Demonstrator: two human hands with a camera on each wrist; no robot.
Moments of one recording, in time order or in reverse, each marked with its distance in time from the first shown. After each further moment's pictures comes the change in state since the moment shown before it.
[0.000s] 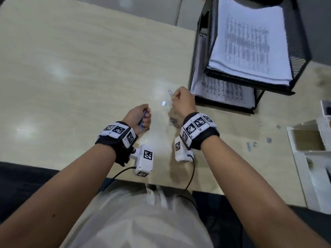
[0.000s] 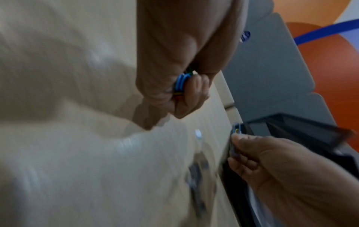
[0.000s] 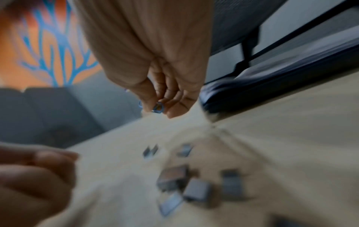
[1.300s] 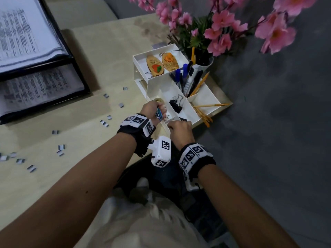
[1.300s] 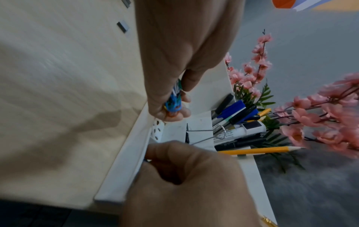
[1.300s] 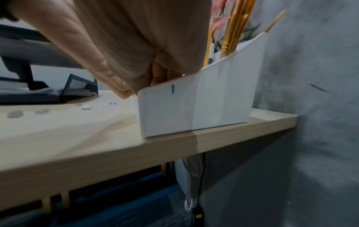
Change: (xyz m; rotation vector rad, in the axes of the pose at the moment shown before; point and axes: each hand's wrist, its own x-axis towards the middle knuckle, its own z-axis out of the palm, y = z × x) left_hand 0.005 -0.271 0.400 0.428 -0.377 -0.132; right_hand -0.209 0.327 -0.228 -0.401 0.234 0.353
